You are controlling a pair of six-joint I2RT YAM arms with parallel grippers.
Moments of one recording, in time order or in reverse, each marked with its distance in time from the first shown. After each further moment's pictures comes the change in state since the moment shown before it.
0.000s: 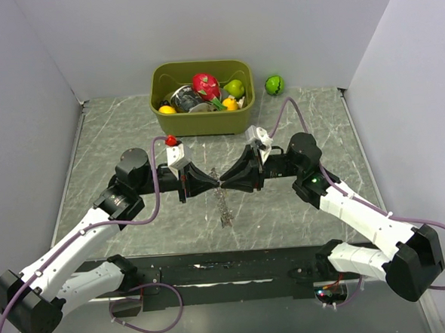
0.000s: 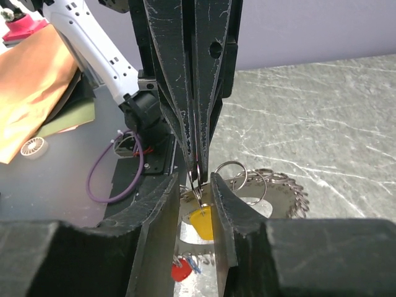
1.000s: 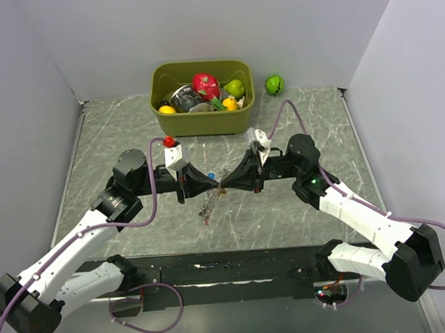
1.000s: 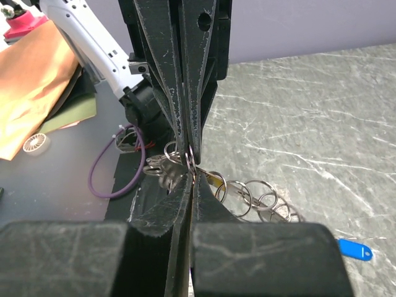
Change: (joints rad) left arm 0.000 -0.021 0.000 -0.011 0.002 0.003; right arm -0.002 0.001 -0.018 -0.014 0.001 -0.007
